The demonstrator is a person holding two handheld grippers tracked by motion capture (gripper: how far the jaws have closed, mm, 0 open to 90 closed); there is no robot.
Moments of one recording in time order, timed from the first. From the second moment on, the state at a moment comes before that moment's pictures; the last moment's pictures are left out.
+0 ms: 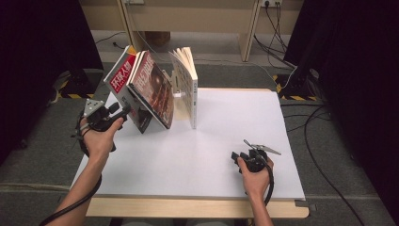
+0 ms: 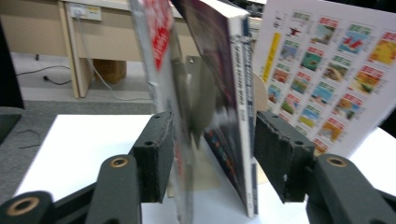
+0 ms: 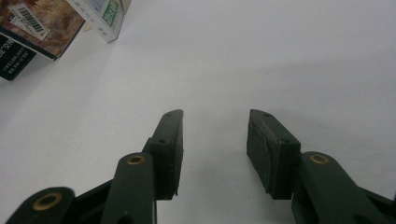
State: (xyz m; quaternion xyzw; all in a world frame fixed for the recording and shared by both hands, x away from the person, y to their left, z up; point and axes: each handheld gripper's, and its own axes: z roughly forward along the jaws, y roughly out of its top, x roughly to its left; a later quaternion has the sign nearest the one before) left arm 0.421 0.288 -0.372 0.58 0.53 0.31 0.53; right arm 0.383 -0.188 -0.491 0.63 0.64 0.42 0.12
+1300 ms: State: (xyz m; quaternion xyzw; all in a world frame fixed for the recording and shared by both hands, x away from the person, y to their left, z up) left arm 0.500 0.240 -0.360 0.56 0.57 0.32 0.51; right arm 0.383 -0.191 -0.491 0.63 0.64 0.43 0.11
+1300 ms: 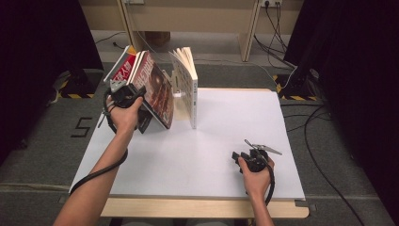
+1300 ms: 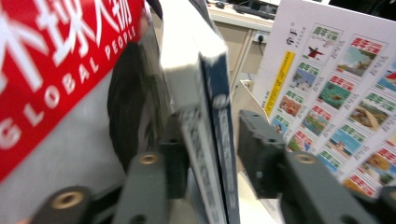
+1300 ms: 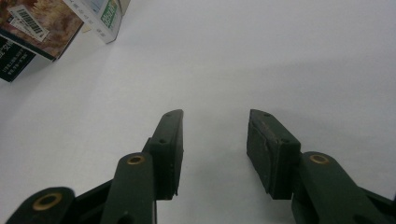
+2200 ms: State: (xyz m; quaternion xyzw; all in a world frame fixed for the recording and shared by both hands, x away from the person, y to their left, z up) left arm 0.499 0.175 -0.346 0.63 0.48 0.36 0.49; right arm 0.383 -0.193 -0.492 0.63 0.64 0.43 0.11
